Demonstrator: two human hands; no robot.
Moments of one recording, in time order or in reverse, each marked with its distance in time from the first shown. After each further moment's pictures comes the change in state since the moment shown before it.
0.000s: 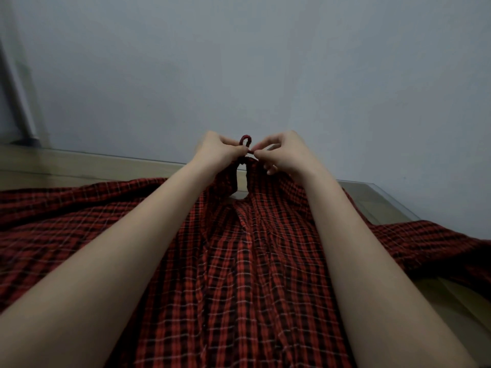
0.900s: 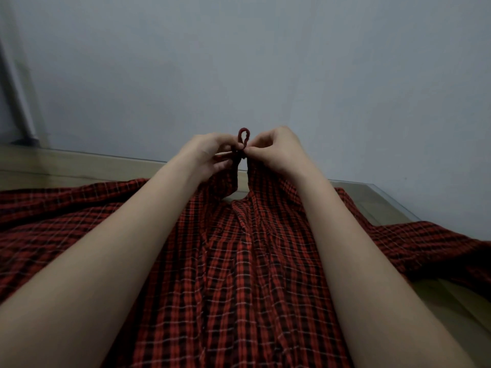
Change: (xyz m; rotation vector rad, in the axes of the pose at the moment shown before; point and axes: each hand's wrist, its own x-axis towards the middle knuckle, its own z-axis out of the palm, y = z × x) left_hand 0.000 0.007 -0.012 -0.489 -0.102 -0.258; right_hand 0.005 -0.006 0.009 -0.146 0.072 -0.141
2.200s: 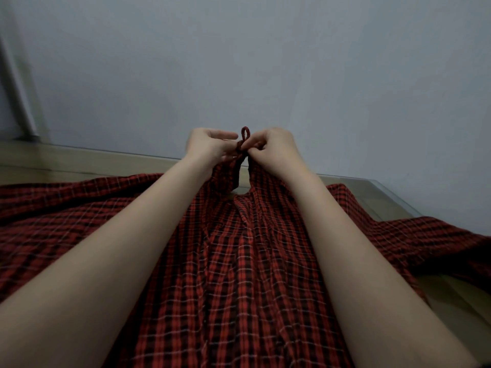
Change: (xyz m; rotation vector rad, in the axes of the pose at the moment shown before) left_hand 0.004 -0.013 -0.002 0.113 0.082 0.210; right_hand 0.000 0.005 0.014 -0.238 0.065 -0.127
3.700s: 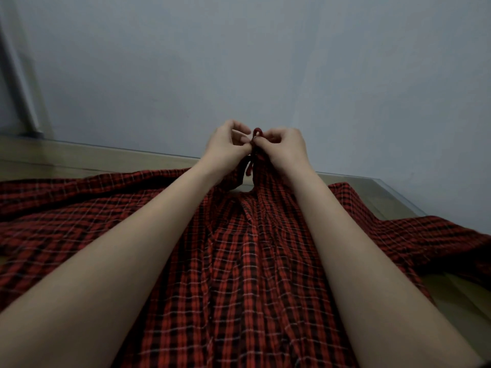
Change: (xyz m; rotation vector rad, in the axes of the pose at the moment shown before) left_hand 0.009 -0.017 0.013 0.244 -0.058 0.279; right_hand 0.004 0.011 0.013 0.422 0.144 0.217
